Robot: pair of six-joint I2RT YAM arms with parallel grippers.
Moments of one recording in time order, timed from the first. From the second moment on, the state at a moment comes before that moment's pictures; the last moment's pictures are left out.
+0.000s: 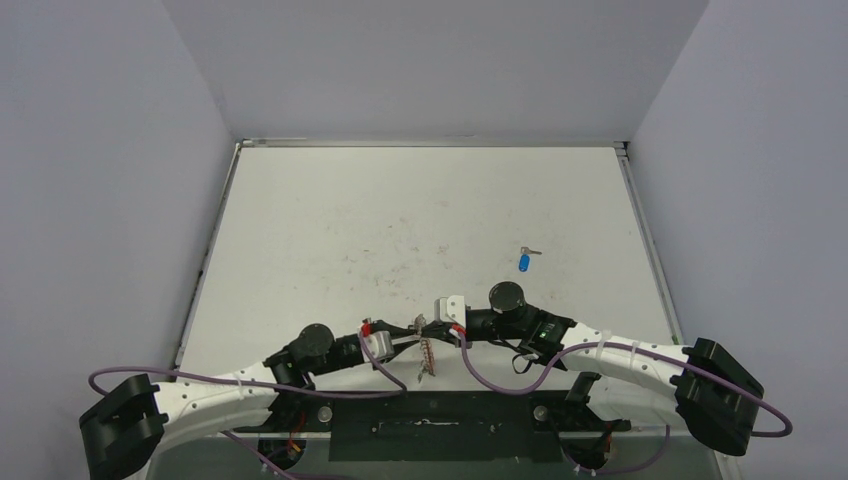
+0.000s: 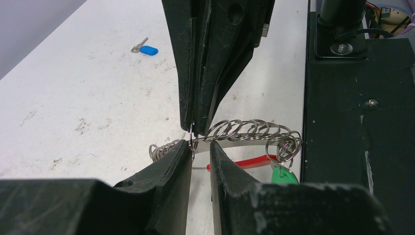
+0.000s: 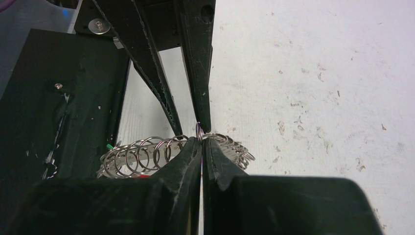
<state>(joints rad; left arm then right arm) -1.04 0.77 0.05 0.68 0.24 0.20 0.95 1.09 0.42 0.34 -0.55 -0.38</state>
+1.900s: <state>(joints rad) -1.05 0.80 0.12 0.59 0.23 0.27 0.95 1.08 0.42 0.29 -0.55 -0.40</state>
